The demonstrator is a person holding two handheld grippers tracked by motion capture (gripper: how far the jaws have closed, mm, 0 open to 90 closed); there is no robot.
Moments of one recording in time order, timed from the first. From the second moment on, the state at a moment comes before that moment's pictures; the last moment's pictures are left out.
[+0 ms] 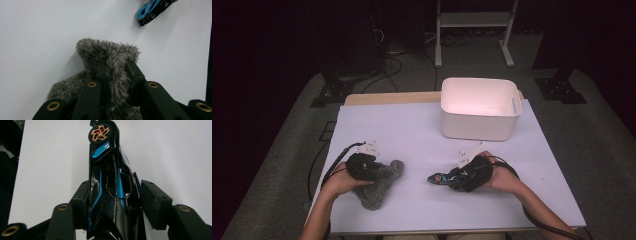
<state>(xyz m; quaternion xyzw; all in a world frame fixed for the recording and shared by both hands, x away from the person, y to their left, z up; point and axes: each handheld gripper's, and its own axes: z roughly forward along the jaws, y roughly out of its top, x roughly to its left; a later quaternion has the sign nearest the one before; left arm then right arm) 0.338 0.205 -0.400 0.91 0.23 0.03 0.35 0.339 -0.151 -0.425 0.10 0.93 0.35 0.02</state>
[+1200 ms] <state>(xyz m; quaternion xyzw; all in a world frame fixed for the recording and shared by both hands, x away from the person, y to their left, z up) 0.311 0.187 -0.413 0.89 0.22 0.04 0.39 0.308 -0.153 -0.438 0.11 0.93 0.34 0.00</state>
